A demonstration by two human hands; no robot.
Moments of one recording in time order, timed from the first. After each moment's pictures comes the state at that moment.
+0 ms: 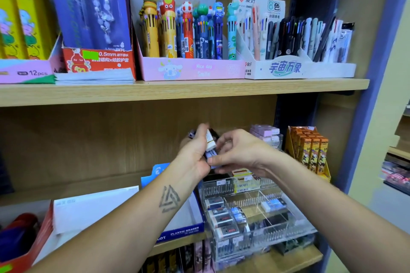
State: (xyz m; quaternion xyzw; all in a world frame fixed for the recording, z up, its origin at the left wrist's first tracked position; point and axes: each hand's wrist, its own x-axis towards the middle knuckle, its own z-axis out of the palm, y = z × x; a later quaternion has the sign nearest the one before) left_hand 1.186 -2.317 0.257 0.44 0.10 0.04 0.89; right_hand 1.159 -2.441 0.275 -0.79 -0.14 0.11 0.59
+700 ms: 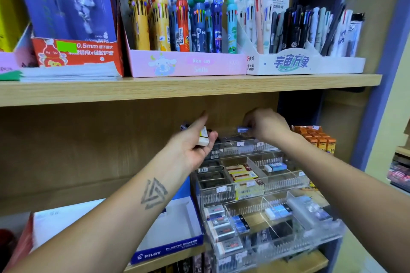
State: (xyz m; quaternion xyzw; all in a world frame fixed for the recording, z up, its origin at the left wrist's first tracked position) left_hand 1.195 -2.302 0.283 0.39 0.11 -0.06 0.91; right_hand 1.276 -2.502 0.286 -0.97 -0.07 -0.21 0.06
